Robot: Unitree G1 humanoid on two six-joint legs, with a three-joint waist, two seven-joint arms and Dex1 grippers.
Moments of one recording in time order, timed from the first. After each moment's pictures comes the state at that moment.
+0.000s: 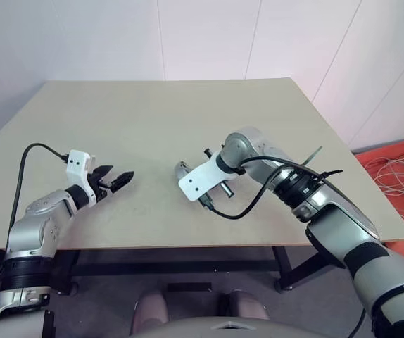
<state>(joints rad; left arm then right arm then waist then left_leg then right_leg) -0.23 0.56 0.23 0.11 -0.48 0.52 -0.67 -1.00 -0.38 0.71 0.37 -0.51 -0.03 1.39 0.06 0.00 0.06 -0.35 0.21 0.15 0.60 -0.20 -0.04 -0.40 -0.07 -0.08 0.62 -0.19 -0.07</state>
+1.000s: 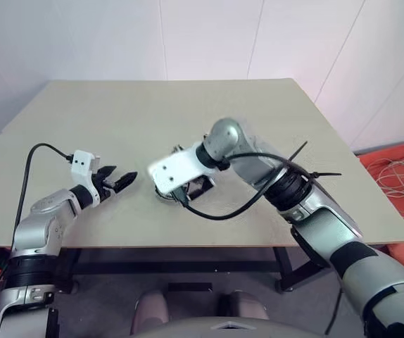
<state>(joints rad) -0.25 0.53 0.21 0.12 -0.46 0.52 -0.67 -1.06 -0.23 0.54 0.08 -0.29 0.31 1.45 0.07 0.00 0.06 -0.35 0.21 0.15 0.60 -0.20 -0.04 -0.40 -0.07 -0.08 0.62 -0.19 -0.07</state>
